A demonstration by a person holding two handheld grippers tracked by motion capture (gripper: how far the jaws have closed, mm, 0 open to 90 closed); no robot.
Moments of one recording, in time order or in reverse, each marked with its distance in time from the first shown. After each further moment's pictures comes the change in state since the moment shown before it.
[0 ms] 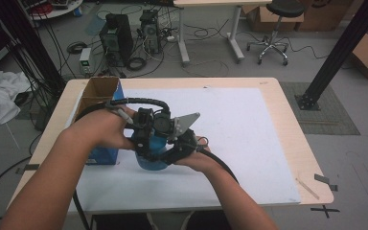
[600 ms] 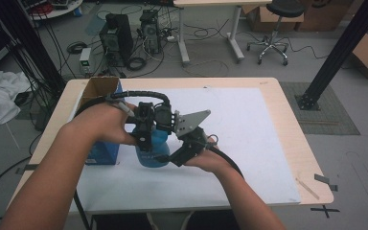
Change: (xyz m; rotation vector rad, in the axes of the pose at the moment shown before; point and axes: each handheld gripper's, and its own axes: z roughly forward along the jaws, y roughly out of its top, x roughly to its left) left arm 0.011 0.001 -0.010 0.002 -0.036 -0.057; right arm -0.001 -0.003 -0.025 0.026 -0.043 0.034
